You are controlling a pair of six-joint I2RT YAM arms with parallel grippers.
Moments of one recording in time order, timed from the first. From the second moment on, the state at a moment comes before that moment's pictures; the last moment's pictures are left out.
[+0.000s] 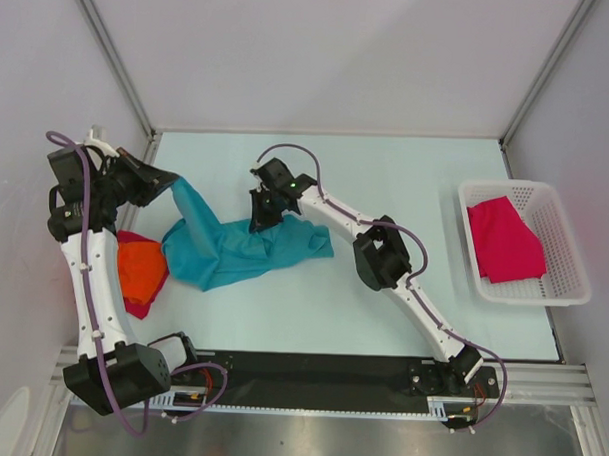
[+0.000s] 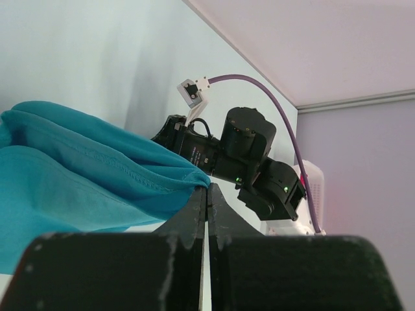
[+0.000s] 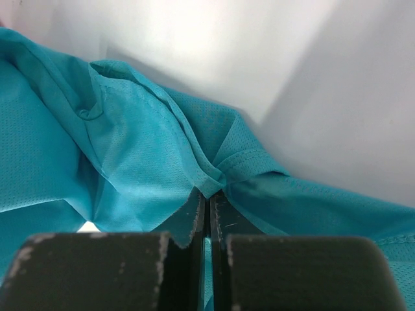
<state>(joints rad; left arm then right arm) 0.40 1.13 1.30 -0.71 0.66 -0.62 0.81 2.66 2.45 -0.68 -0.33 0.55</state>
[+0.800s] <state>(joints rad) 0.40 1.12 1.29 -0.70 0.66 -0.62 0.63 2.58 2.46 -0.82 -0.18 0.41</state>
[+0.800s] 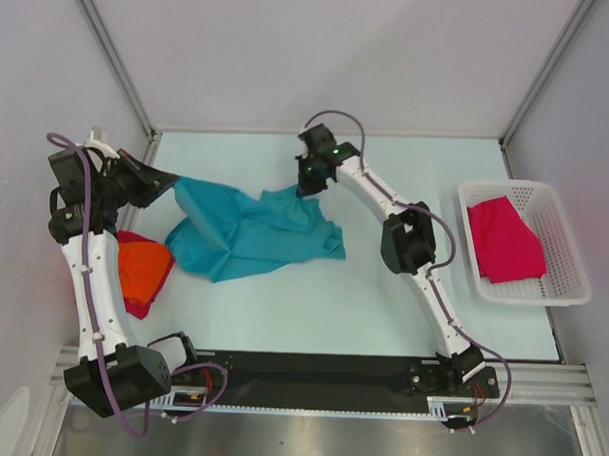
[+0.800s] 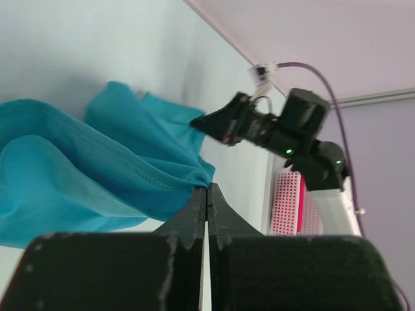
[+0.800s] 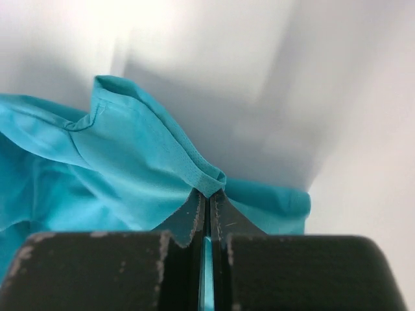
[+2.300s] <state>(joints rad) 0.42 0.75 1.27 -0.74 0.54 -0.82 0.41 1.46 2.28 -1.08 0.28 0.29</state>
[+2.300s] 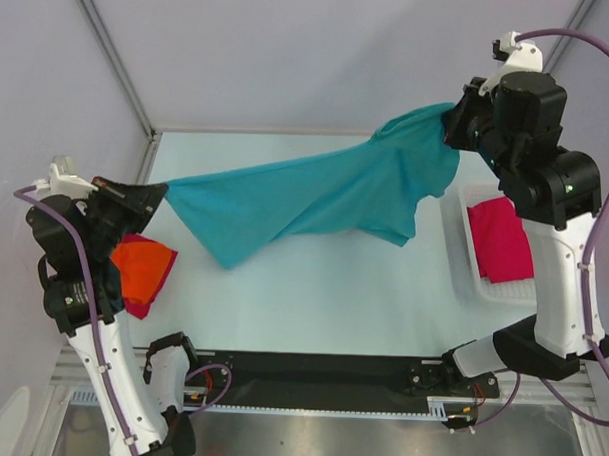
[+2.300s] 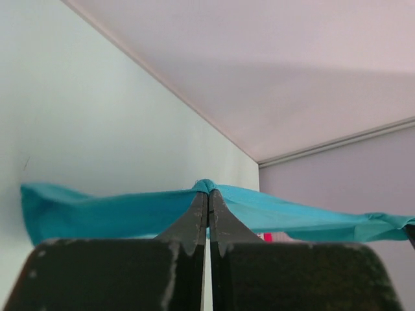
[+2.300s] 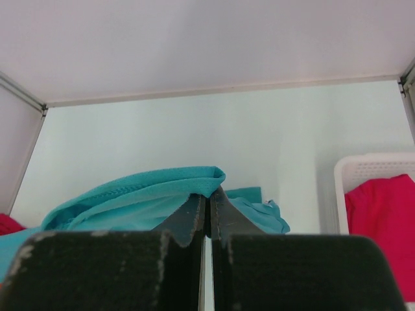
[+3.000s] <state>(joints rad) 0.41 0.92 2.09 -0.88 0.72 -0.87 0.44 1.27 2.44 -1.16 0.26 0.35</state>
